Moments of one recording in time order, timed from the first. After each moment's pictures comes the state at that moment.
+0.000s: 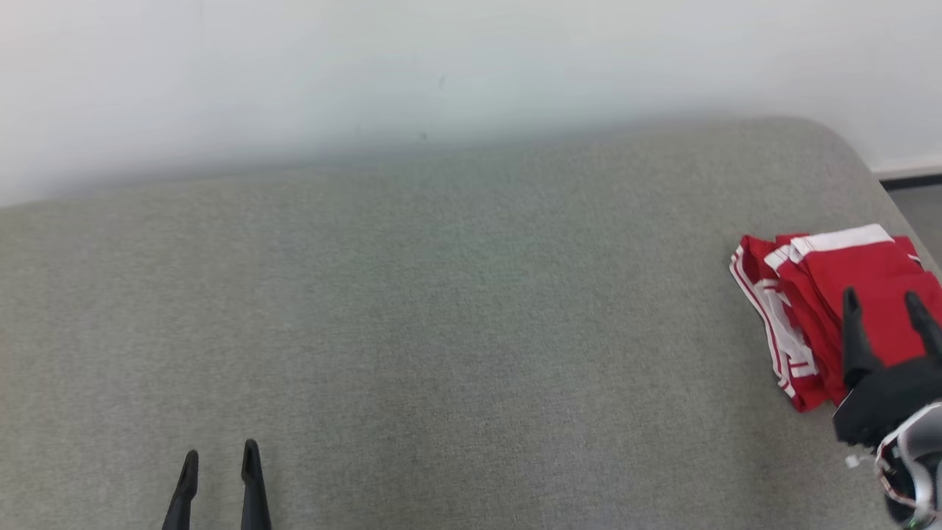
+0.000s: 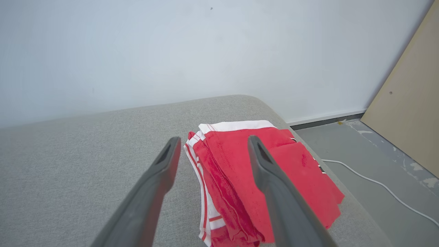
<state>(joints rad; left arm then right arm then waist) 0.11 0.05 0.01 0.06 -0.30 -0.07 -0.26 -0.25 -0.19 -0.25 0.19 0.14 0.13 0.19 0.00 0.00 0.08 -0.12</state>
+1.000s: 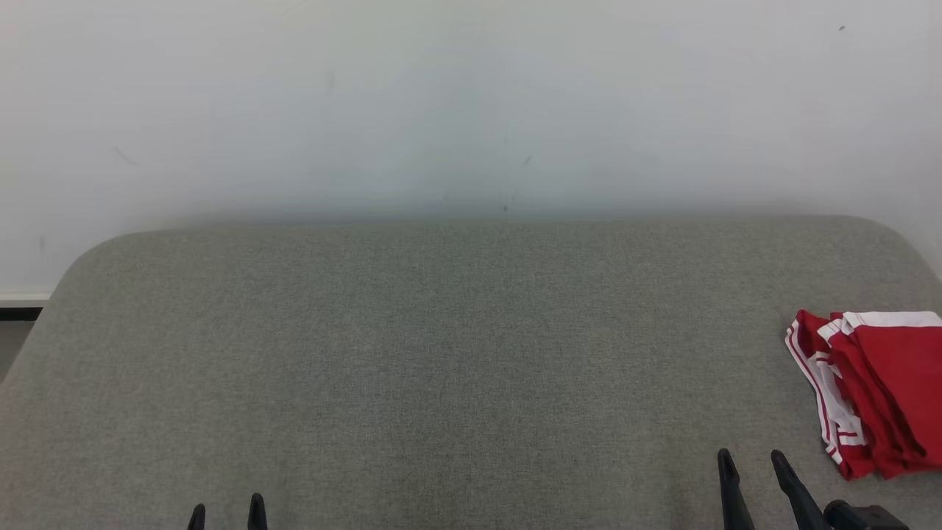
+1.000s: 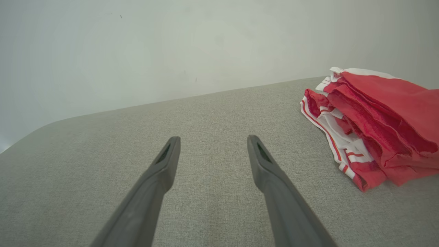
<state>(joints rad) 0.17 0.05 0.02 0.15 -0.26 -0.08 -0.26 0.13 -0.06 -0.01 0.15 0.24 0.13 -0.14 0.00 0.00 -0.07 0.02</state>
